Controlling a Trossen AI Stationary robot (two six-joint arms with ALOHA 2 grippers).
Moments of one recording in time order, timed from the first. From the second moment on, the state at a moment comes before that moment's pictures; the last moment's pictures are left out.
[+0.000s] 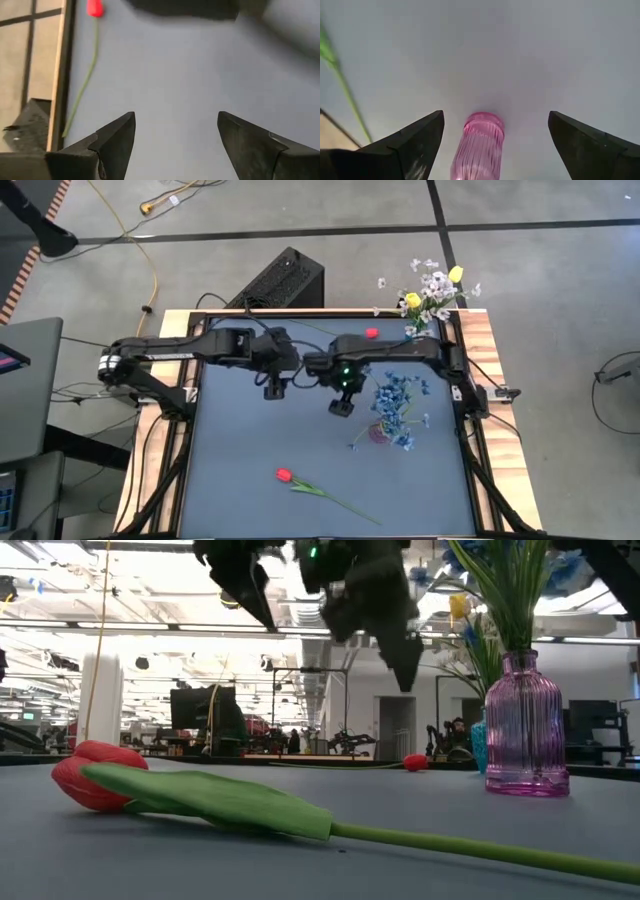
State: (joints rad) left arm 0.13 1.46 1.37 -0.87 -0.17 0.22; right arm -0.09 2.11 1.94 -1.51 -0.22 0.29
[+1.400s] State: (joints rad) left arm -0.03 1.51 1.37 -0.78 0.05 -0.17; right arm 0.82 1.38 1.93 -1.25 0.45 0.78
